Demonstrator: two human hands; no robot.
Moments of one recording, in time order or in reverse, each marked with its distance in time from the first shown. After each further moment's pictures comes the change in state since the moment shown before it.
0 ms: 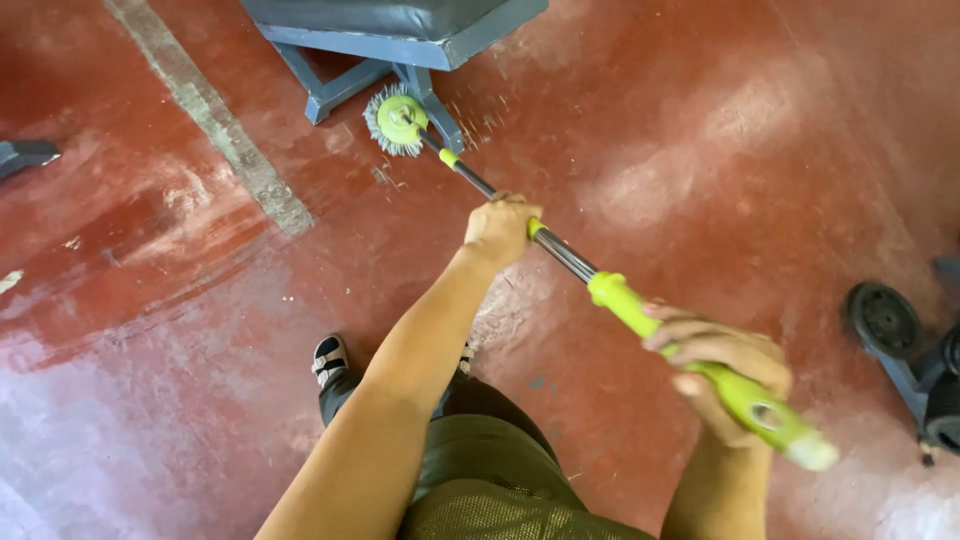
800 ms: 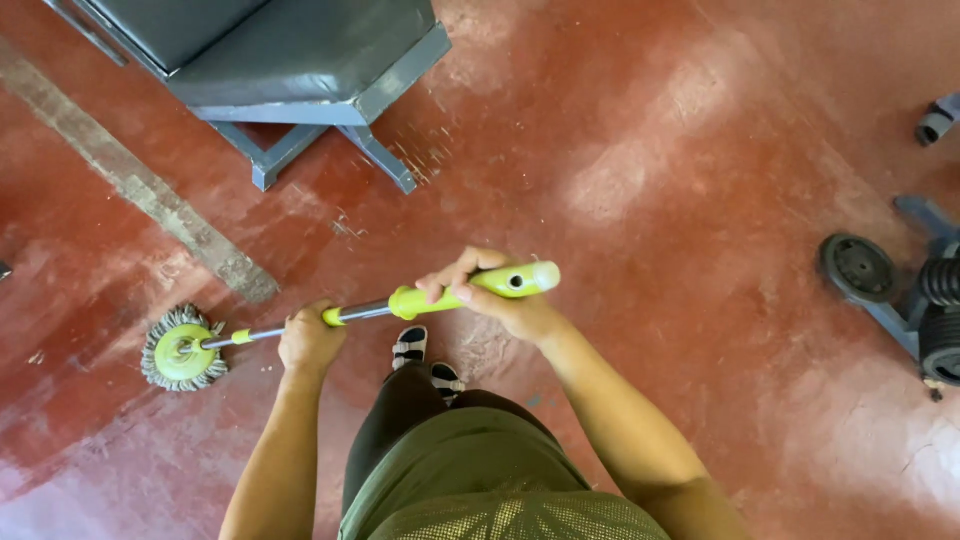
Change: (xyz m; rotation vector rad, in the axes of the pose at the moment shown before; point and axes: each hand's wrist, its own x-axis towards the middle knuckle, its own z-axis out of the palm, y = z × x) left_hand -0.116 -0.194 0.023 0.039 -0.007 -0.632; right_hand 0.077 0.112 0.094 0.667 -0.178 0.116
